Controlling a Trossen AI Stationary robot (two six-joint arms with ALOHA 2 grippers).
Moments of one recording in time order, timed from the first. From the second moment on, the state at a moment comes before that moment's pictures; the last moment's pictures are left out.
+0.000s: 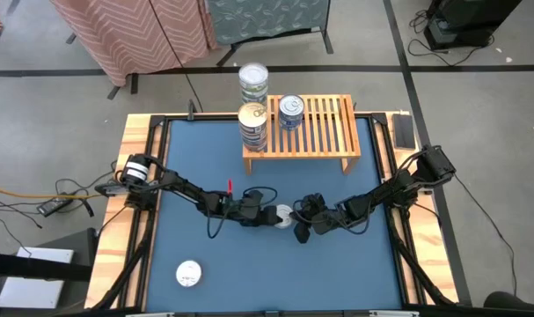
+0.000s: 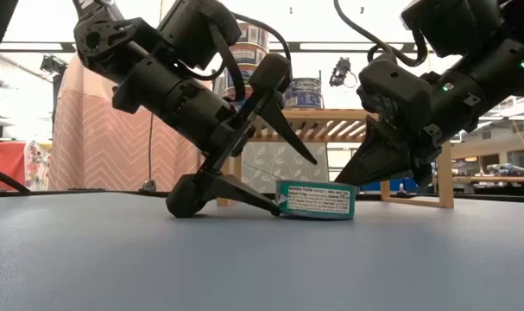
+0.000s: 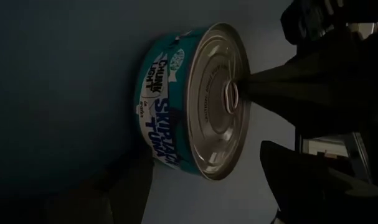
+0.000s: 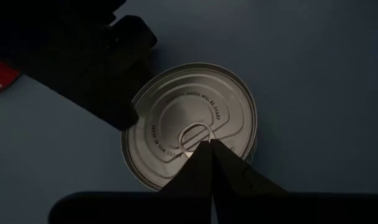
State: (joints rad) left arm -0.20 1.96 0.86 0.49 -0.11 -1.54; right arm 0.37 1.73 0.59 0.32 0.47 0.91
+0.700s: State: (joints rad) left arm -0.16 1.96 0.86 0.48 0.00 -1.58; right arm 0.37 1.73 0.58 0.32 0.48 0.92
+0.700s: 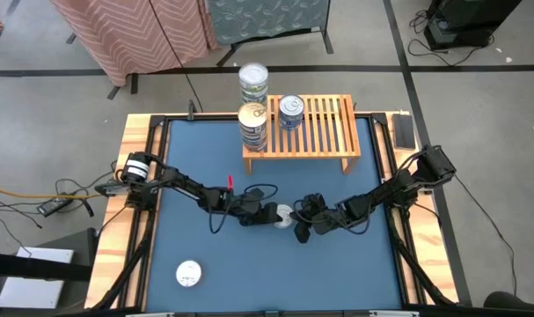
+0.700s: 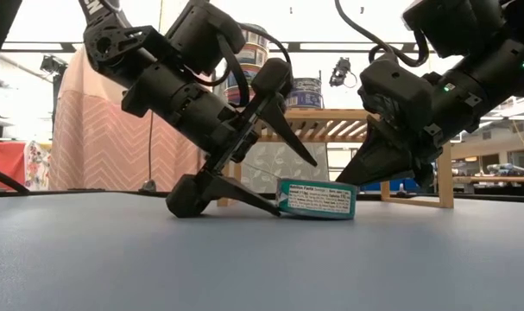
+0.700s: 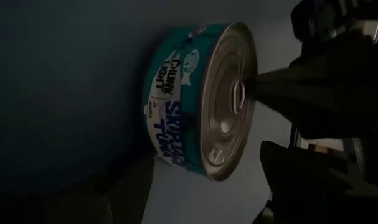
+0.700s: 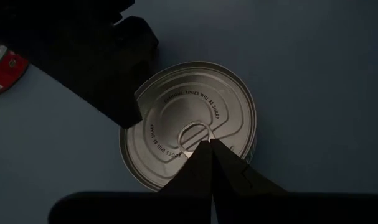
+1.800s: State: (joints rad) left arm -0.16 1.96 0.85 0.52 -0.16 -1.57; right arm 0.37 1.70 0.56 0.37 0.49 0.81
